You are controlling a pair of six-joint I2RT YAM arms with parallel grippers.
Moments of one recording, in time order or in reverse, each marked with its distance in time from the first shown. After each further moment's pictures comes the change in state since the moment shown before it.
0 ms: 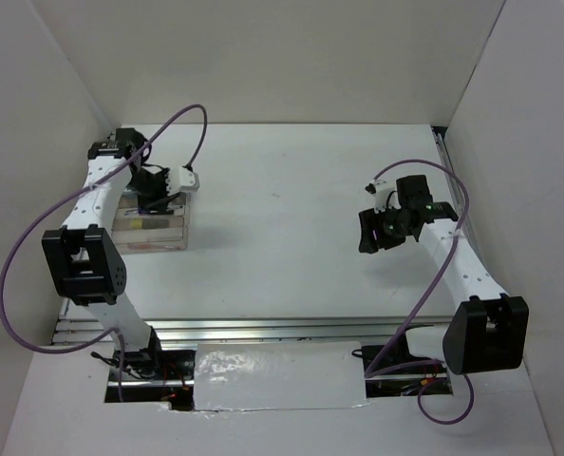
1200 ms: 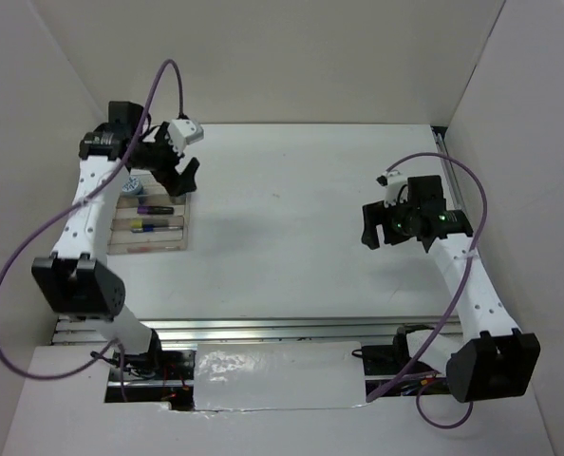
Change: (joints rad) left arm -0.013 -0.024 0.208 0.095 0.177 -0.502; right arm 0.000 -0.124 0.022 0.005 0.075 0.042
